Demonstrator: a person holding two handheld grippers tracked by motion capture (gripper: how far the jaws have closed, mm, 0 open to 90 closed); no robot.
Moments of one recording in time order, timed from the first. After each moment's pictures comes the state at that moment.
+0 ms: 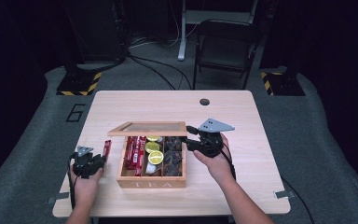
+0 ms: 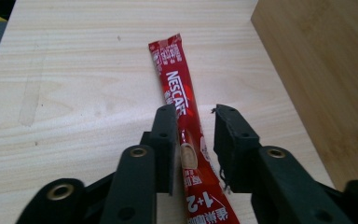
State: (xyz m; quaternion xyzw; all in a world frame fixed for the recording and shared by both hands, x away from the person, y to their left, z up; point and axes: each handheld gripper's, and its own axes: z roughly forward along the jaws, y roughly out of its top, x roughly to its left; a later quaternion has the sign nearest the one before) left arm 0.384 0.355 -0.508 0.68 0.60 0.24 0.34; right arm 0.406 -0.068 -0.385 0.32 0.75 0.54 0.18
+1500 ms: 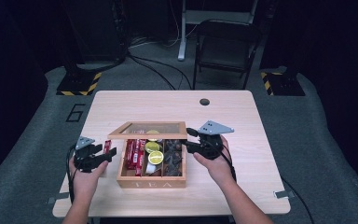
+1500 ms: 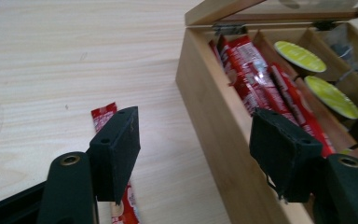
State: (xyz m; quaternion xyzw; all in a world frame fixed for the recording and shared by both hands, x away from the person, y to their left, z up) left arm 0.380 0.331 -0.451 0.69 0.55 0.22 0.42; right arm 0.402 -0.068 -0.389 0.32 0.76 0.54 0.18
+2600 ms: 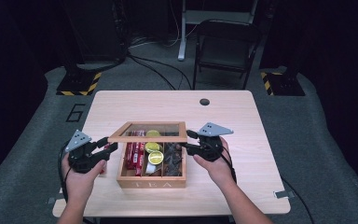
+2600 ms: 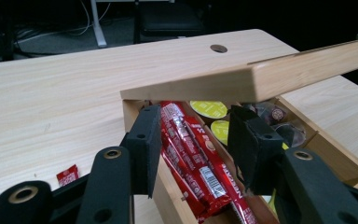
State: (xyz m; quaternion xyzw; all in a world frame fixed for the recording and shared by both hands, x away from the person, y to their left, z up) left arm 0.348 0.310 -0.385 0.70 0.46 0.23 0.49; right arm 0.399 -0.068 -0.392 0.31 0.77 0.53 0.18
